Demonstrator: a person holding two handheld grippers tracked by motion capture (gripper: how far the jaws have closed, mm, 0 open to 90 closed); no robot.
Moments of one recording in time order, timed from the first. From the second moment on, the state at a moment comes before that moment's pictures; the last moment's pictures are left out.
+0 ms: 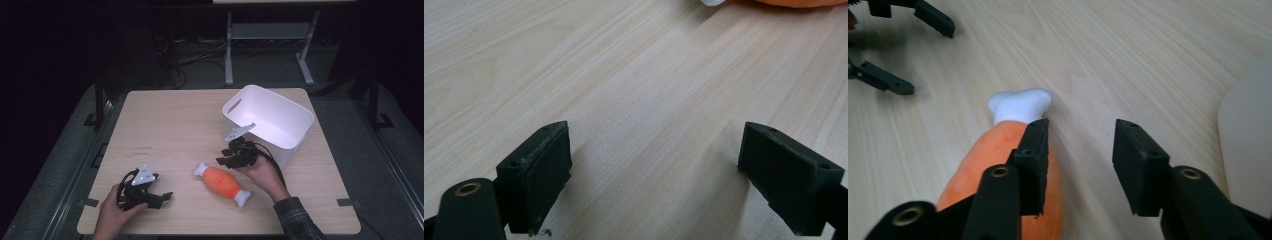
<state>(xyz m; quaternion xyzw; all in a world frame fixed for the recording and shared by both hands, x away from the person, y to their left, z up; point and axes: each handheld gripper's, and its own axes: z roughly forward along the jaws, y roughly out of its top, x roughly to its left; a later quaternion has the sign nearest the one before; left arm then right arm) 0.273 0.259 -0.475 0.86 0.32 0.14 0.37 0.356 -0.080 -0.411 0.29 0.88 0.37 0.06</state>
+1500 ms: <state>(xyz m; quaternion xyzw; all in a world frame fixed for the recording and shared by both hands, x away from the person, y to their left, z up) 0.273 0.260 -0.475 0.86 0.32 0.14 0.37 0.303 -0.064 -0.439 0.29 0.89 0.35 0.06</state>
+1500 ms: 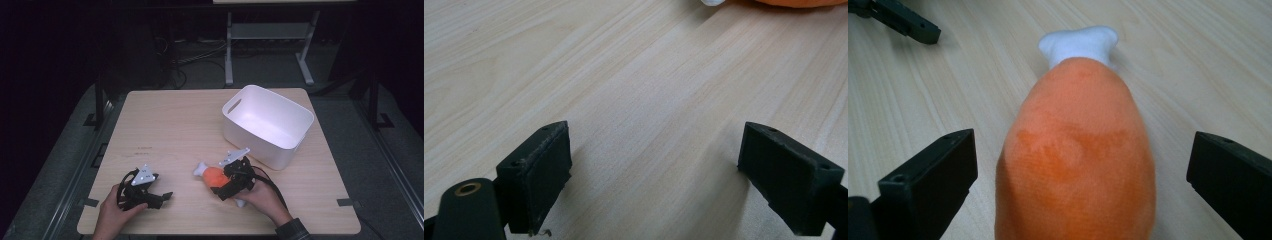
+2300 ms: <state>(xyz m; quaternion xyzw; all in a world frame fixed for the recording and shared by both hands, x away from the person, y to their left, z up) 0.273 0.260 -0.475 0.86 0.32 0.14 0.37 0.304 -0.051 -0.458 0.28 0.90 0.31 0.07</state>
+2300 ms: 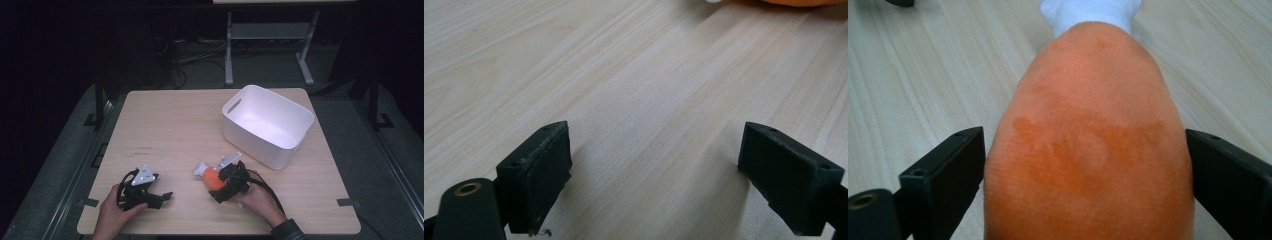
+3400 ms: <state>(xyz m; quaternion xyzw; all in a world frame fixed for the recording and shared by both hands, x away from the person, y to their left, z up) 0.273 0.260 -0.475 0.86 0.32 0.14 0.37 0.301 -0.063 -0.447 0.27 0.91 0.32 0.07</state>
